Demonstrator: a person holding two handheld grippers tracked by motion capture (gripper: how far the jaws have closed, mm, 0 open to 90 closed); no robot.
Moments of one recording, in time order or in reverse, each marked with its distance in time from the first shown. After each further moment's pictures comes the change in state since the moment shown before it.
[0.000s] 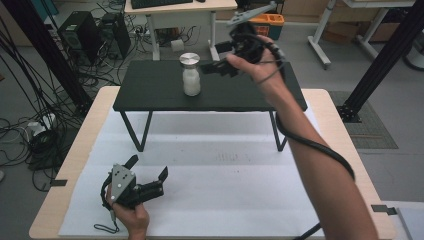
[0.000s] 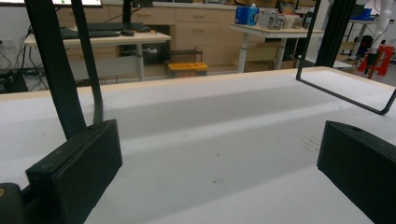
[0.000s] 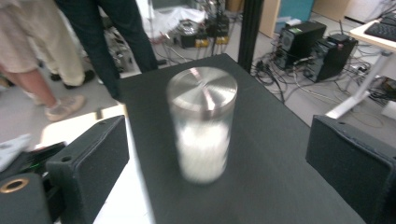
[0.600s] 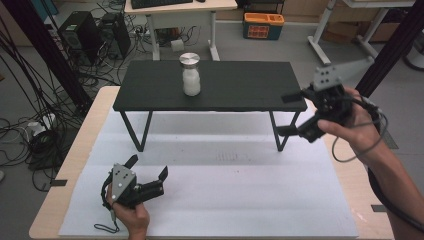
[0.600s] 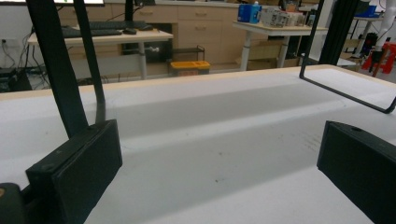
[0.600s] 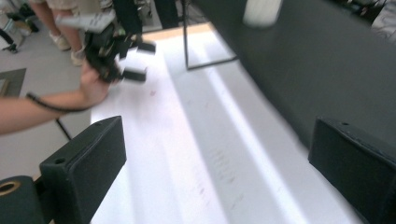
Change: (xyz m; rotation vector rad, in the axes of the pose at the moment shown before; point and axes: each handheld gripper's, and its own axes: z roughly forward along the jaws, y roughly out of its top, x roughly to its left) left arm -0.002 0.002 0.002 0.013 0.010 0.008; right arm 0.057 -0.095 -0.141 0.136 0.048 -0.060
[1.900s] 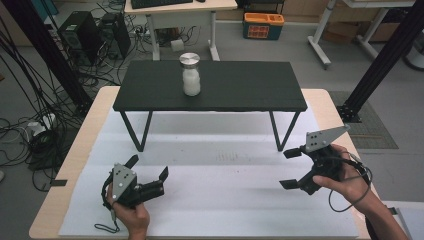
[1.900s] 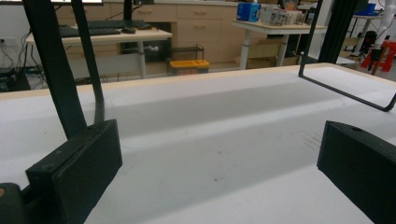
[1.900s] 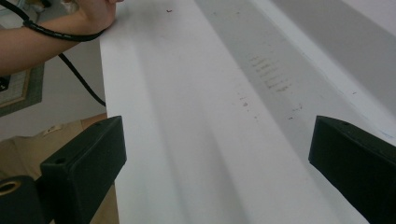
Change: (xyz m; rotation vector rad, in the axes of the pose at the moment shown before) left arm 0.000 0.000 0.000 0.001 -0.003 -0.001; right arm 0.010 -0.096 0.041 0.132 0.075 0.127
